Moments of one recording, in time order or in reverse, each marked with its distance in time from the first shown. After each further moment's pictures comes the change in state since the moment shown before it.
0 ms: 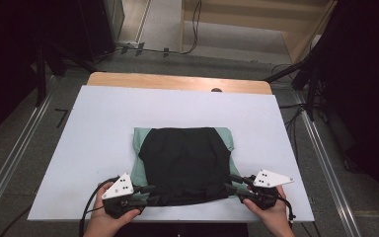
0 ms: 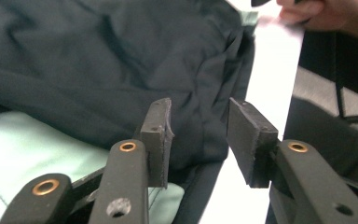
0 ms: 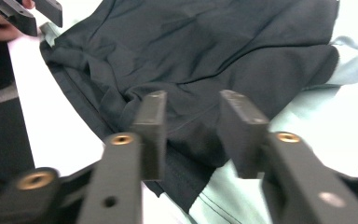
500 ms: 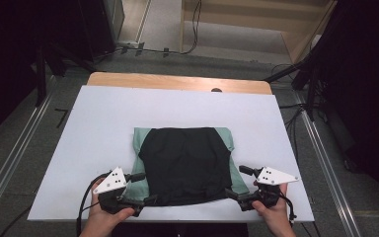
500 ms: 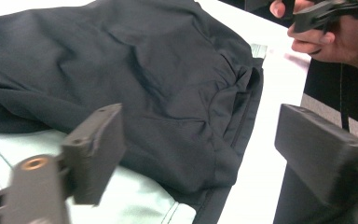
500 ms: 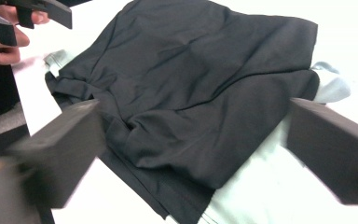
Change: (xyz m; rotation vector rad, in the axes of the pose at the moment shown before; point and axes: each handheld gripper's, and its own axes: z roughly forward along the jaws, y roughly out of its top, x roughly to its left) left arm 0.005 0.012 -0.010 -0.063 0.057 -0.046; right arm 0.003 0.011 -0.006 -0.057 -0.015 0.057
